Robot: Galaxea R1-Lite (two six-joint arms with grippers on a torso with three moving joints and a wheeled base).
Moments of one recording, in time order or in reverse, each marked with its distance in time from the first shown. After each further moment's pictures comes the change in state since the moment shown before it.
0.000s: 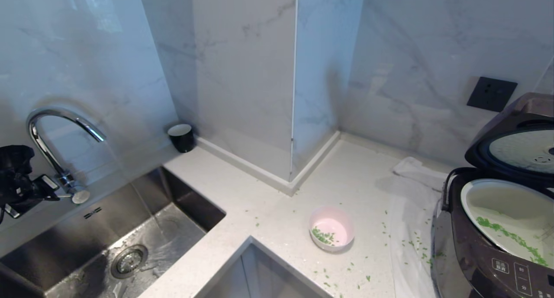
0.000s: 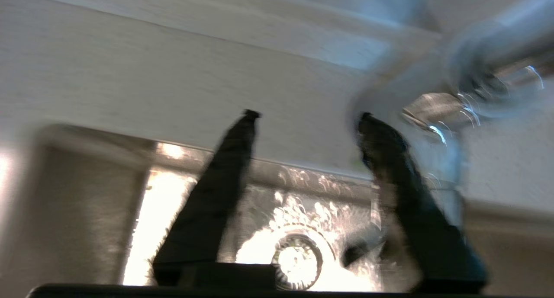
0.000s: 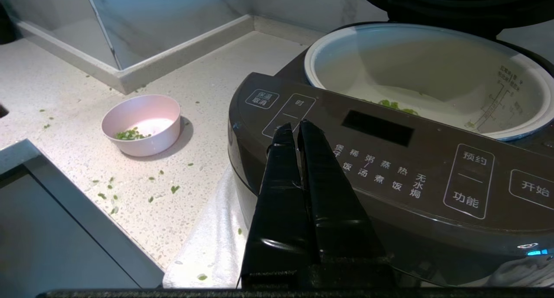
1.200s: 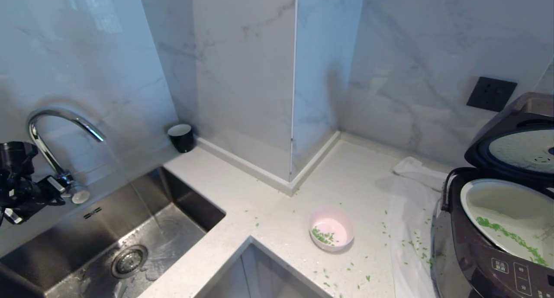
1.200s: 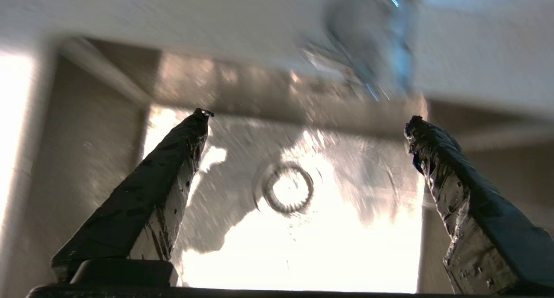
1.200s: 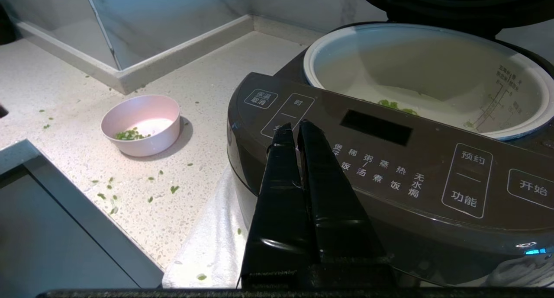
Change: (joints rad) left arm -0.073 -0.255 0.330 -0.013 -0.017 -0.040; right arm 0.000 0.000 0.000 0.000 0.000 0.000
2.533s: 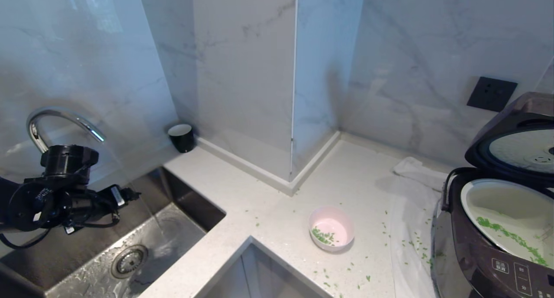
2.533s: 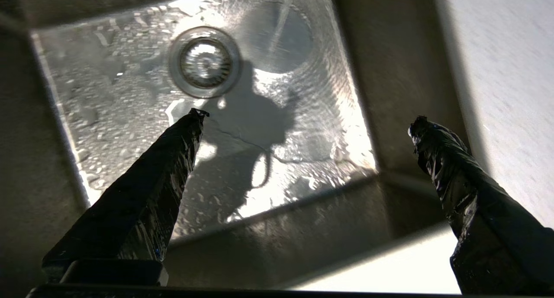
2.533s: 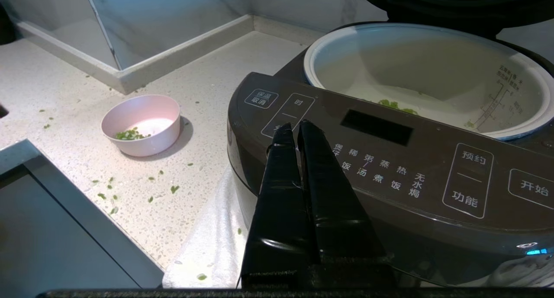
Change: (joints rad) left arm -0.405 -0.324 0.390 0.012 -0.052 0.005; right arm 0.000 0.000 0.000 0.000 0.000 0.000
